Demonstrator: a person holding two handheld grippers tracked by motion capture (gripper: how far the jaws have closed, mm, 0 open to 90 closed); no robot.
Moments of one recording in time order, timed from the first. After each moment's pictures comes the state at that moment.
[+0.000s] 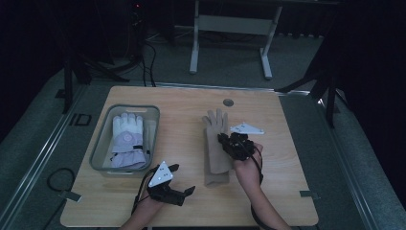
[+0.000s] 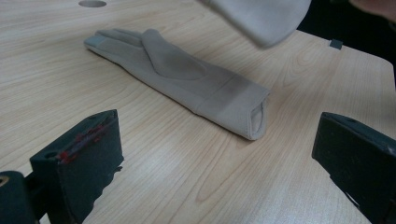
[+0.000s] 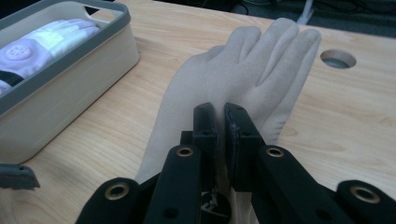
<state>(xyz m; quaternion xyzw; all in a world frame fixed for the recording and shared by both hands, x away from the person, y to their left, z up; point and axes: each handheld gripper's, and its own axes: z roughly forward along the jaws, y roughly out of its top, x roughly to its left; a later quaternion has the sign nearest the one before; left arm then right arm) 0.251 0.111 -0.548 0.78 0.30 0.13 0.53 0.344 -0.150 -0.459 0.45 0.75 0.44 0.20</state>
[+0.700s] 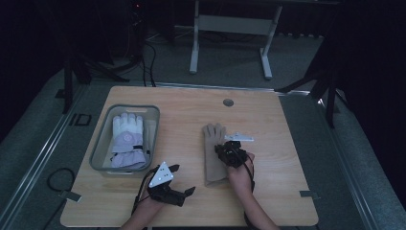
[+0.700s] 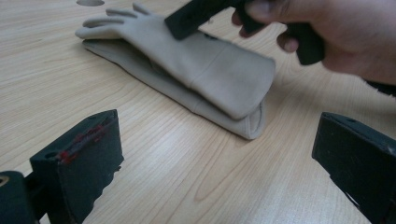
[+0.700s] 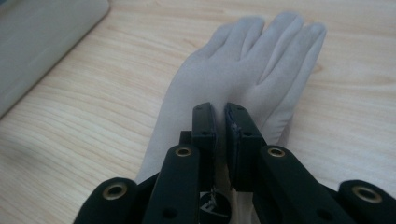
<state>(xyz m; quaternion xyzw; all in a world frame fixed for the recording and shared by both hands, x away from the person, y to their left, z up) 0.251 0.110 -0.549 0.78 0.30 0.13 0.53 0.355 -0.144 -0.519 0.50 0.76 0.39 0.16</state>
